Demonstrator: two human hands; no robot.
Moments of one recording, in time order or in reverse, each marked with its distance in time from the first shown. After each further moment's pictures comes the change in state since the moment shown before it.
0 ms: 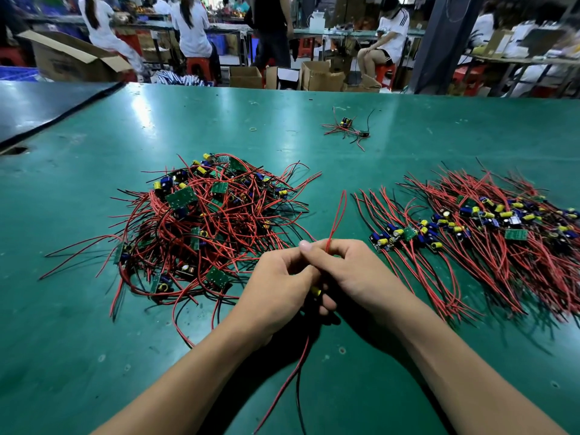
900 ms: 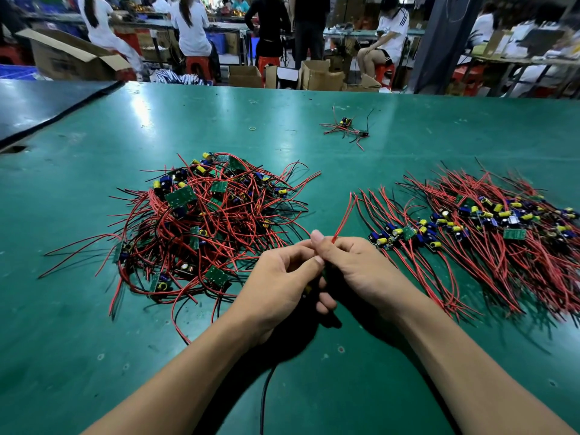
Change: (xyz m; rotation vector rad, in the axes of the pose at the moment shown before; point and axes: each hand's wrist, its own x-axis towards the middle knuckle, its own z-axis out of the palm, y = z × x) left_hand 0.001 0.003 0.000 -0.116 -0.018 -0.030; right_hand 0.001 -0.001 -0.008 0.094 -0.092 0.007
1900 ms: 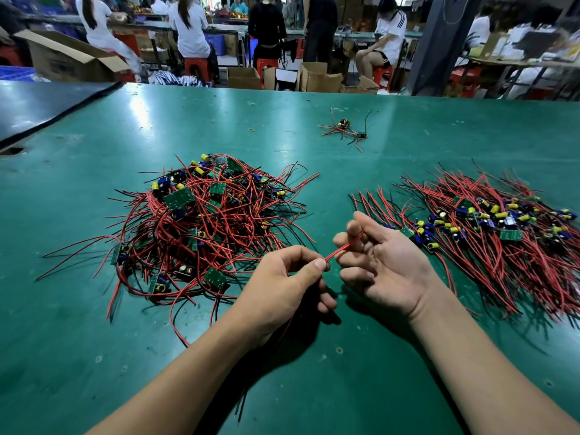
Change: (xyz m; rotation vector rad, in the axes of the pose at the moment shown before) left_hand -0.003 0.001 0.003 0.059 0.007 0.028; right_hand 0.003 -0.022 -0.032 0.711 0.026 0.215
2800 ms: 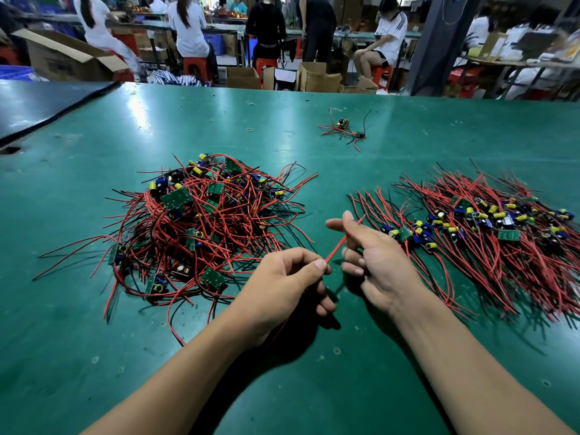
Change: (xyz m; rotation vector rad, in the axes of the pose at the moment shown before) left_hand 0.003 -0.002 -0.003 0.002 -0.071 -0.028; right_hand 0.017 0.018 0.000 -0.381 0.305 -0.411
